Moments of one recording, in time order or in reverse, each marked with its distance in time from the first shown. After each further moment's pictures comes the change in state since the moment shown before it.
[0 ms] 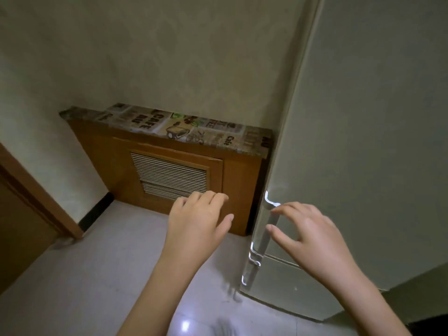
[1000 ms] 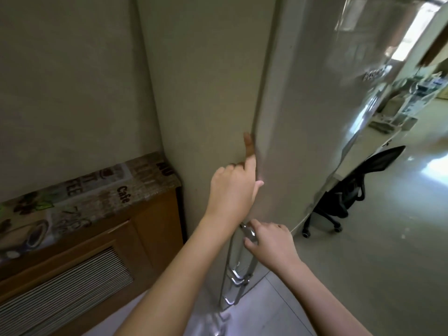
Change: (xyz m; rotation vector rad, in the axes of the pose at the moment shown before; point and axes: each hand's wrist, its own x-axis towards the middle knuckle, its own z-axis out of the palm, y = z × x) left_hand 0.236 0.008 0.053 -0.309 0.090 0.722; right_hand 0.133 -0.022 0.118 -0.308 0.097 0.889
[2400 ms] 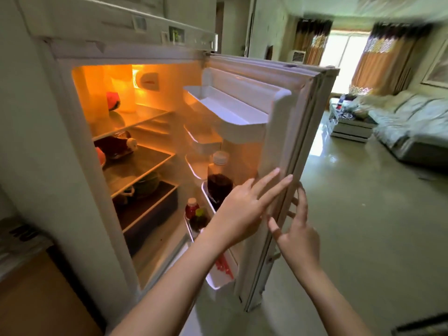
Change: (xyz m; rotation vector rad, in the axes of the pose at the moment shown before) left_hand -0.037 0.247 -0.032 -0.786 0.060 0.943; right_hand -0.208 0.169 -0.118 0.181 0.801 0.623
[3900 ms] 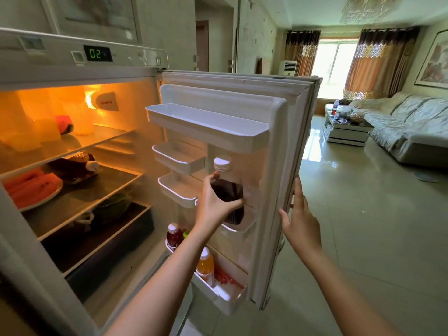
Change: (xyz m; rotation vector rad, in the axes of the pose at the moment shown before) left_hand 0.100 -0.016 0.105 -0.640 0.256 -0.865; right_hand 0.113 0.157 -0.010 -0.061 -0.034 -0.032
